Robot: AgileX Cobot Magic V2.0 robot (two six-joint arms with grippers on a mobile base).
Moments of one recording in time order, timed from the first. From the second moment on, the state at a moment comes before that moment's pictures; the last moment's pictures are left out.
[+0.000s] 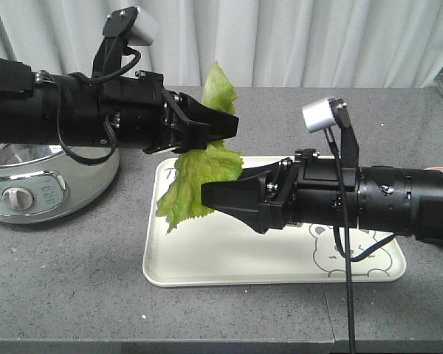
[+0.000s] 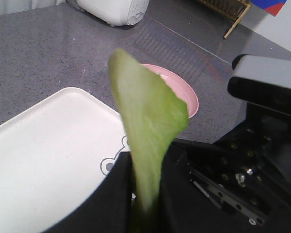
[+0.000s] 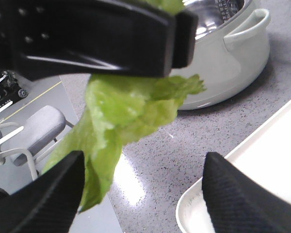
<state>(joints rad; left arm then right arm) -0.44 1.49 -1.28 -1.20 0.73 0.95 0.33 1.40 -0.84 1.69 0.85 -1.51</state>
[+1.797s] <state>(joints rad) -0.44 1.49 -1.28 -1.13 0.78 0.95 0.14 1.23 -0.89 1.24 0.82 -1.20</state>
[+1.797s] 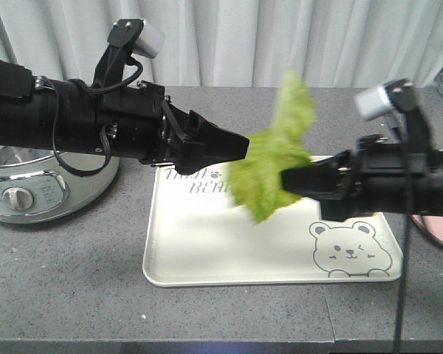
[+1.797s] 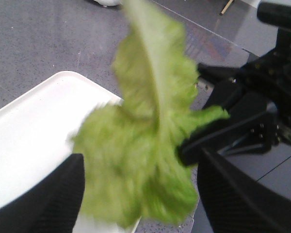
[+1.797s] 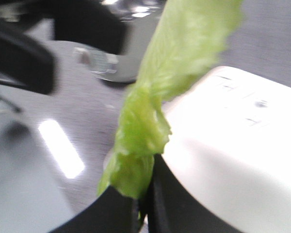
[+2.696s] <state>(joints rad) -0.44 1.49 -1.28 -1.12 0.79 0.95 -0.42 1.36 -1.07 0.36 0.92 -0.42</state>
